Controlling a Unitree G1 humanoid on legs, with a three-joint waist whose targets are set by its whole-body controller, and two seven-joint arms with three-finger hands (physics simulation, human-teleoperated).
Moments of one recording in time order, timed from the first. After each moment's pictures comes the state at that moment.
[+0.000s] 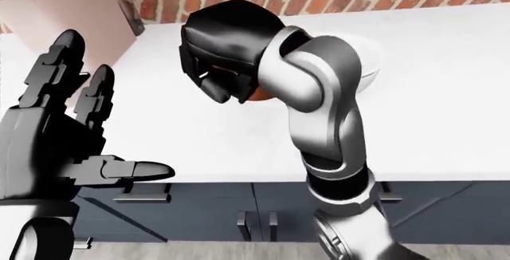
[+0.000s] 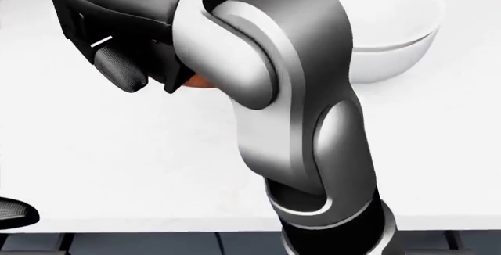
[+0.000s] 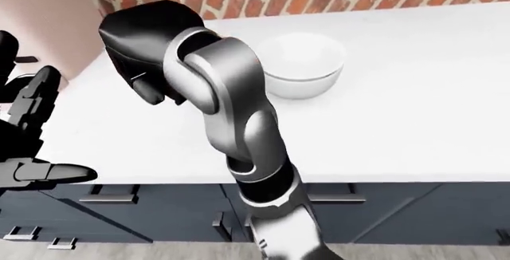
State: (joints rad) left arm -0.19 0.42 0.61 -1.02 -0.76 1.00 0.13; right arm -1.08 0.15 0.15 -0.15 -1.17 0.02 1.03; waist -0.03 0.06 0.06
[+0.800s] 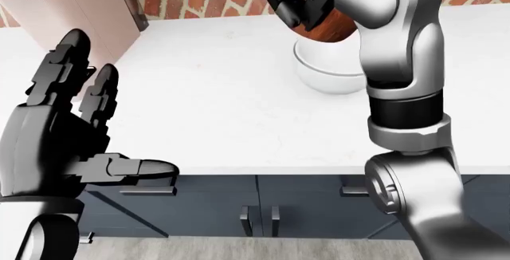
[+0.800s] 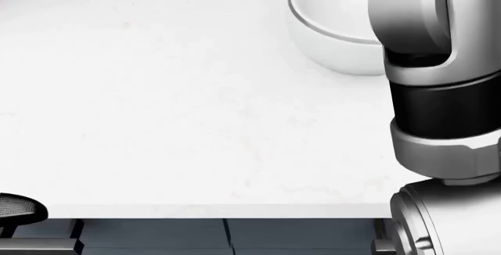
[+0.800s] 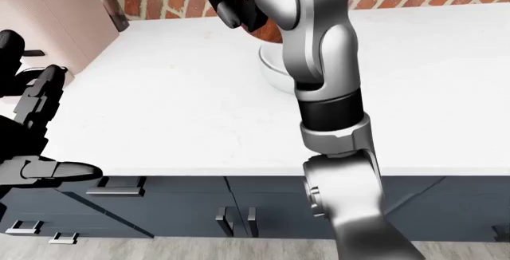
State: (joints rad) left arm -0.21 0.41 0.59 -1.02 -0.73 1.01 0.14; right arm -1.31 -0.23 0.01 0.21 -1.11 -0.10 0.82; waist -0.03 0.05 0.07
